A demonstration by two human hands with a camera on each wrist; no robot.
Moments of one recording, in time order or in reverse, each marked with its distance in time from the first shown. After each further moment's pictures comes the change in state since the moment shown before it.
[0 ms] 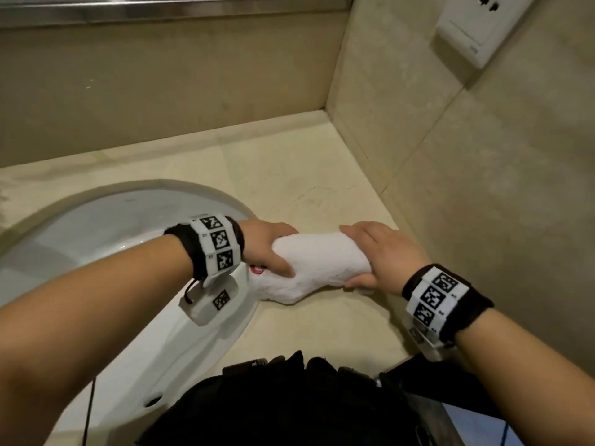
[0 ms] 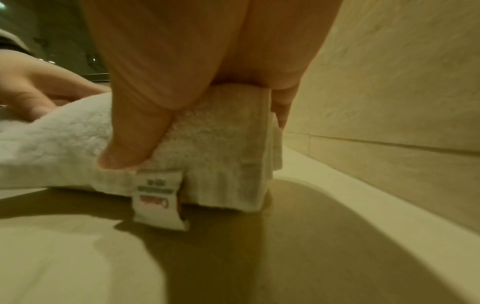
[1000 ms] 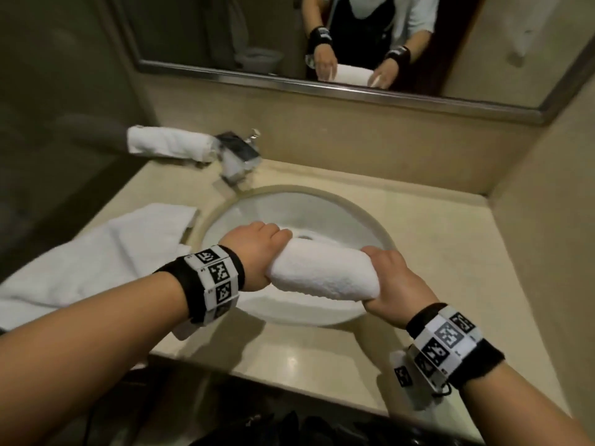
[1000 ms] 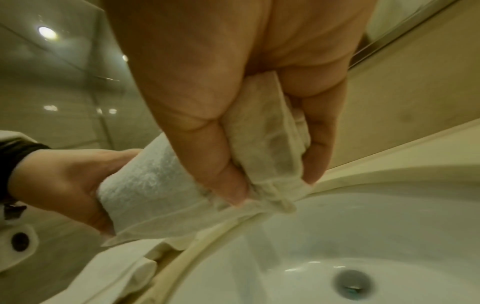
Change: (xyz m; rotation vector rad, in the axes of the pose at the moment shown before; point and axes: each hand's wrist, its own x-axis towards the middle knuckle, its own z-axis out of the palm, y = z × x) left_hand -0.245 -0.028 0.105 0.436 0.663 -0.613; right_hand 0.004 -0.178 -0.027 0.278 0.006 -0.292
